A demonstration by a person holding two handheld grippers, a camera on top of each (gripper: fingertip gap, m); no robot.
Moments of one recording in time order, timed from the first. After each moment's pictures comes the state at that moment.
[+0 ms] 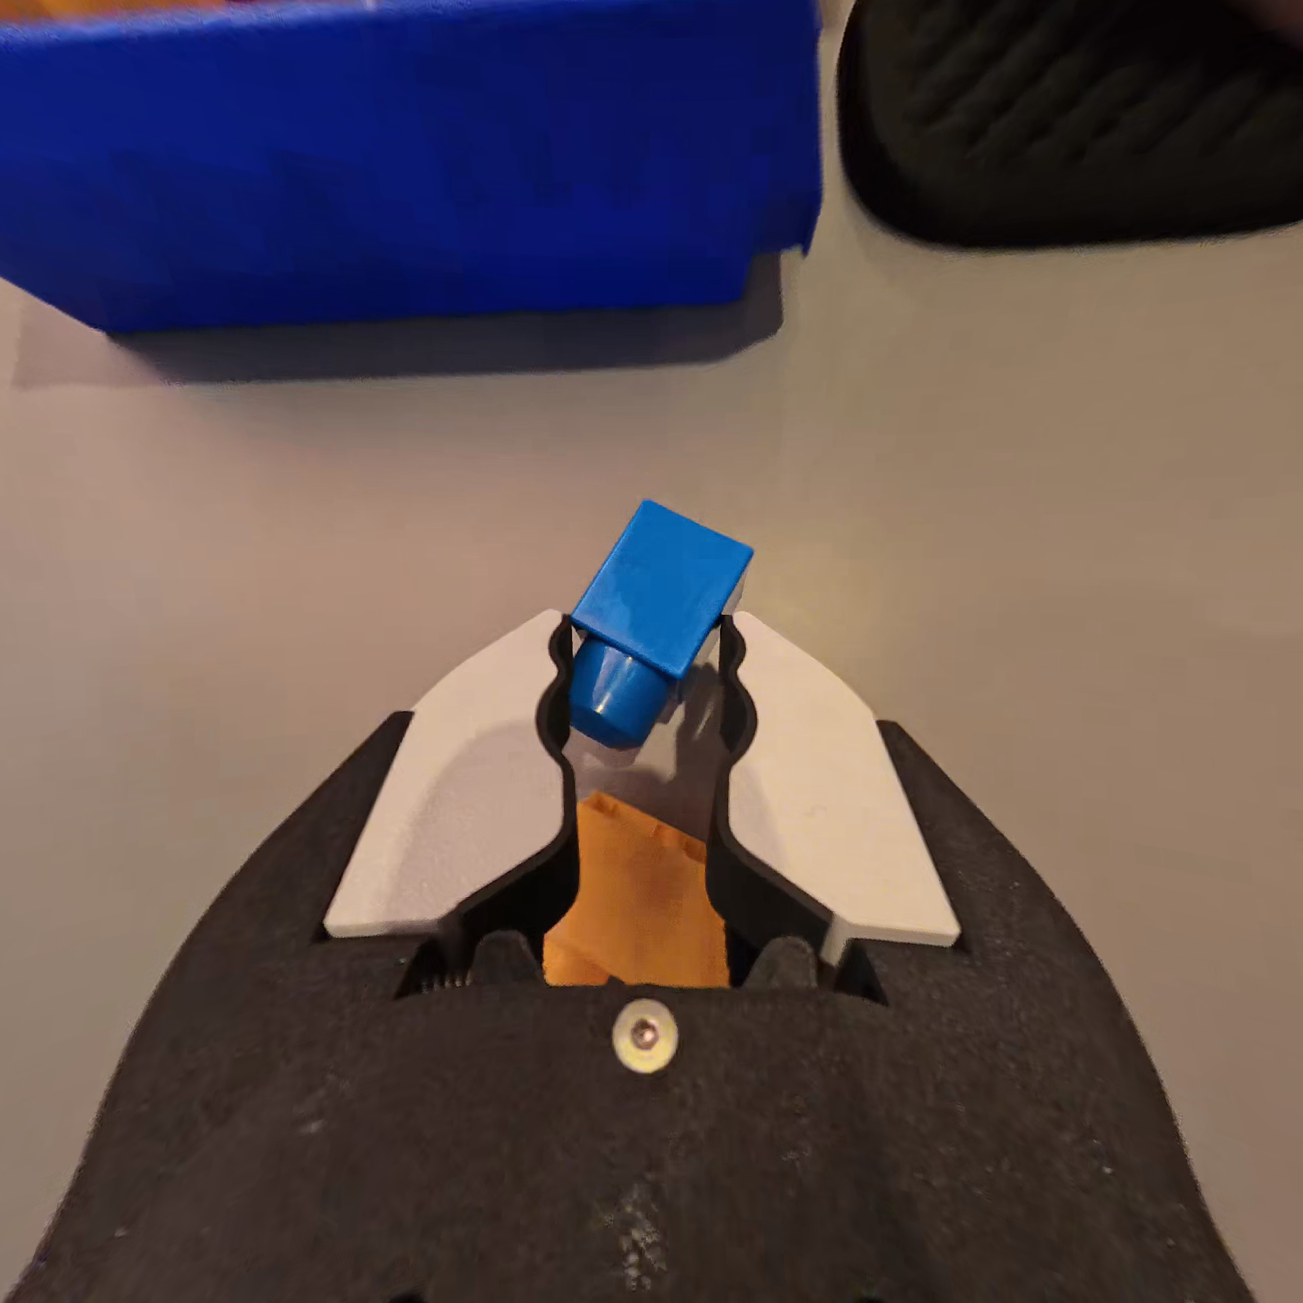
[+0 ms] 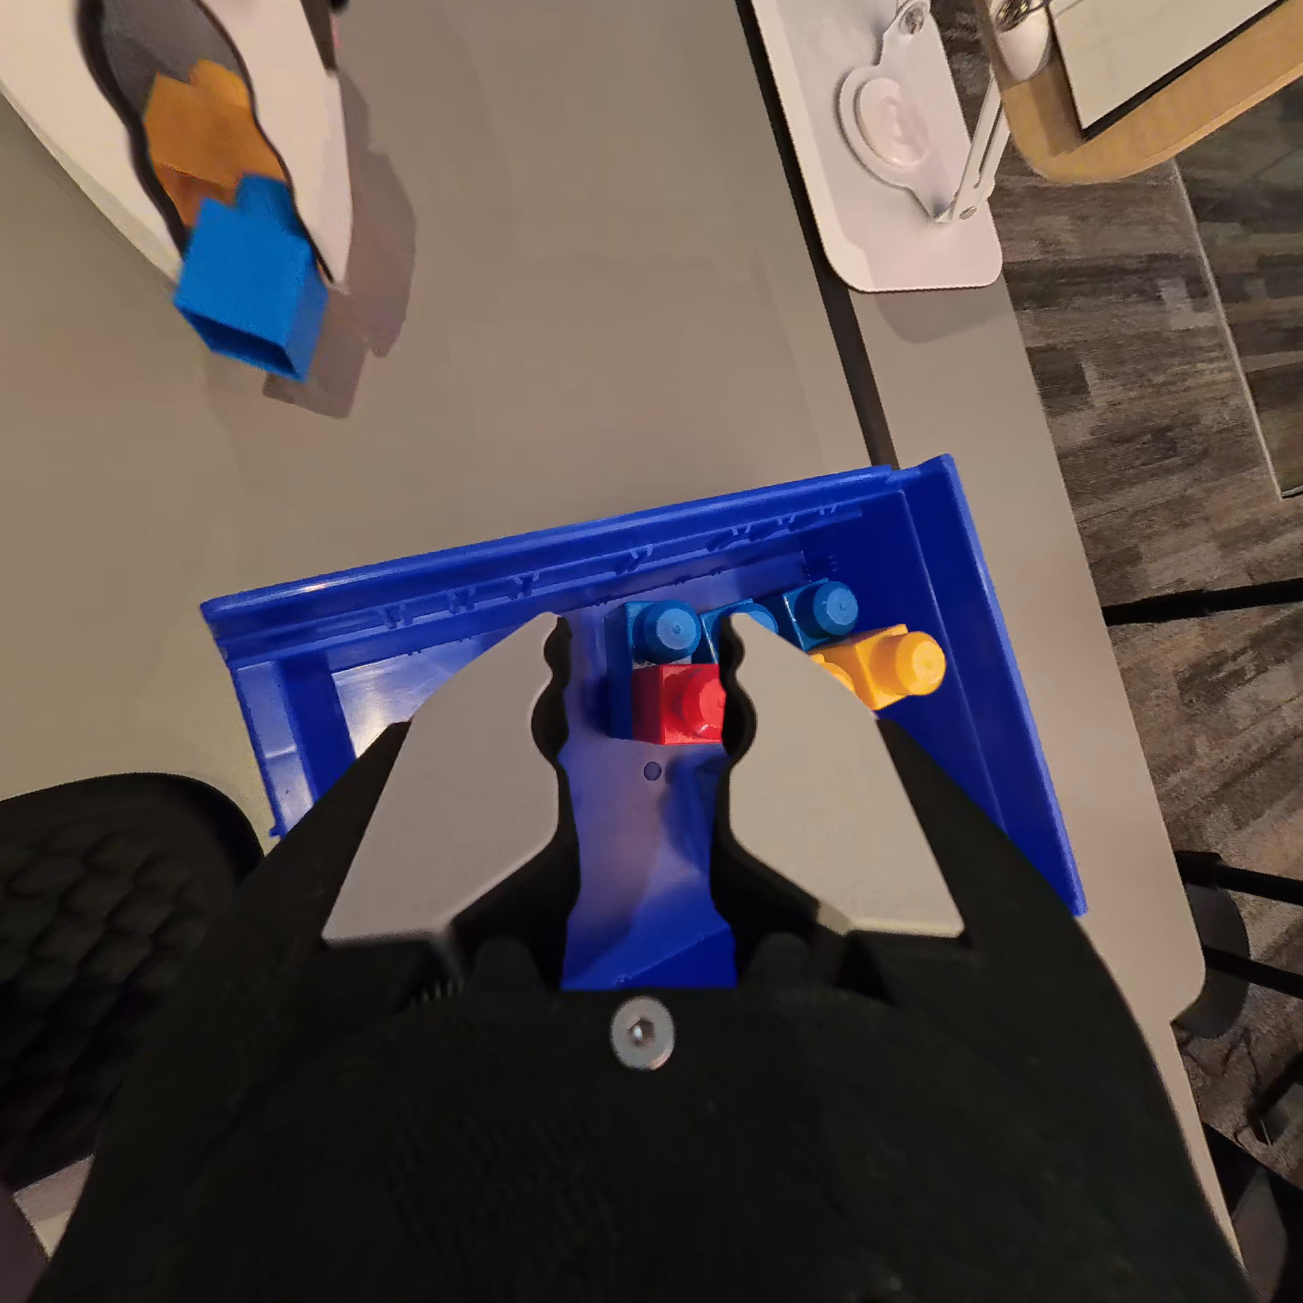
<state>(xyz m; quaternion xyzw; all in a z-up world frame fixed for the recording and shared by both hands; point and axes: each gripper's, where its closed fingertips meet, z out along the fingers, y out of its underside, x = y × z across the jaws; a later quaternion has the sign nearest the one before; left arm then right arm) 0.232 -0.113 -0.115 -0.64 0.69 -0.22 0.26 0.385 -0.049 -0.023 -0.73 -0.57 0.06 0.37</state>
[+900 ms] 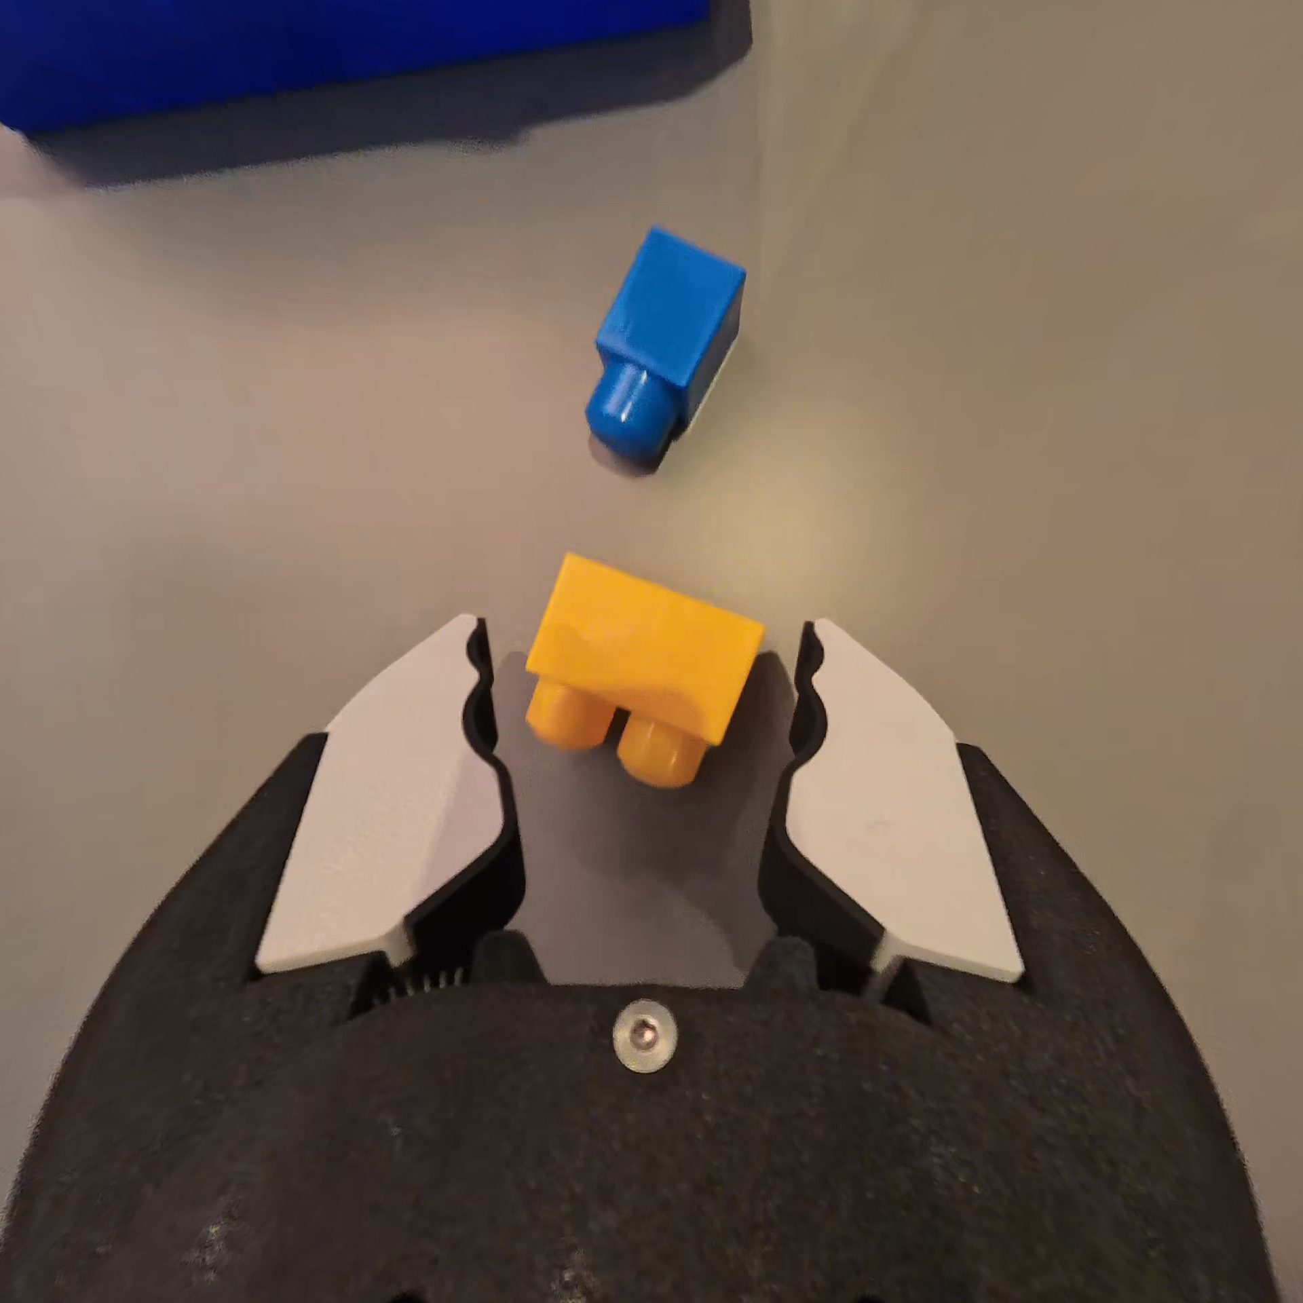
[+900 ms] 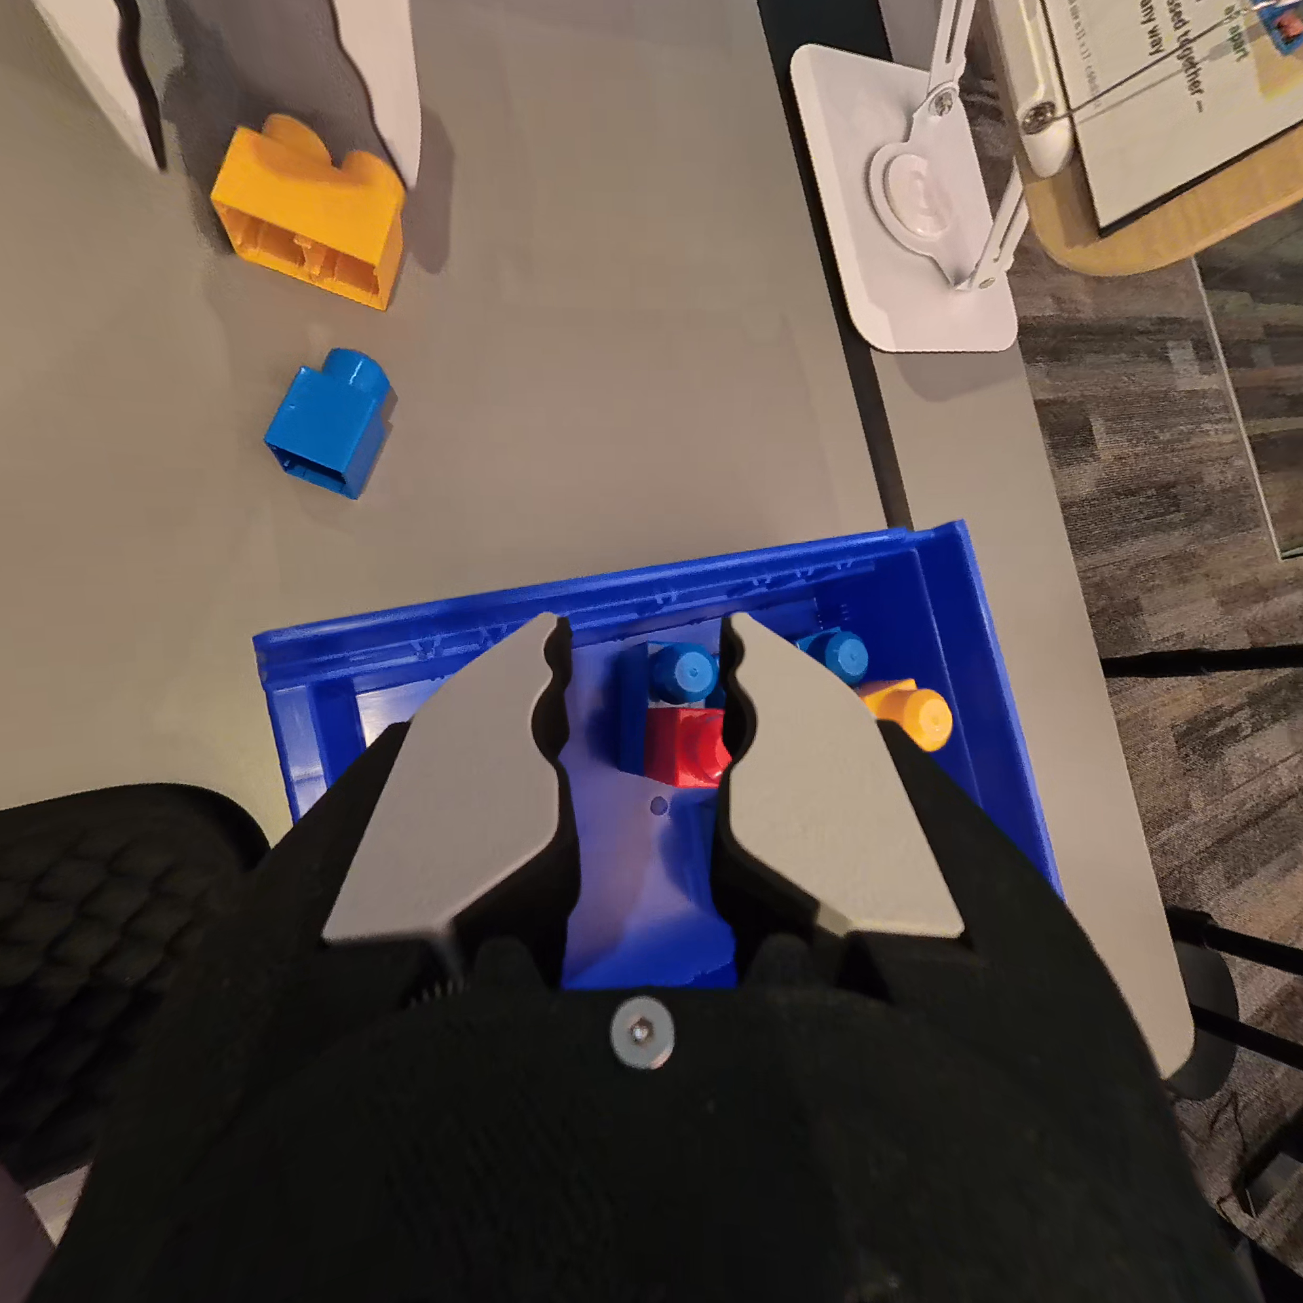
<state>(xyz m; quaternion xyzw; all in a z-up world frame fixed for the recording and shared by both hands) 0.160 -0.112 -0.115 -0.63 0.73 -0.17 0.21 0.368 -0.056 -0.019 -0.71 -0.60 0.07 0.37</state>
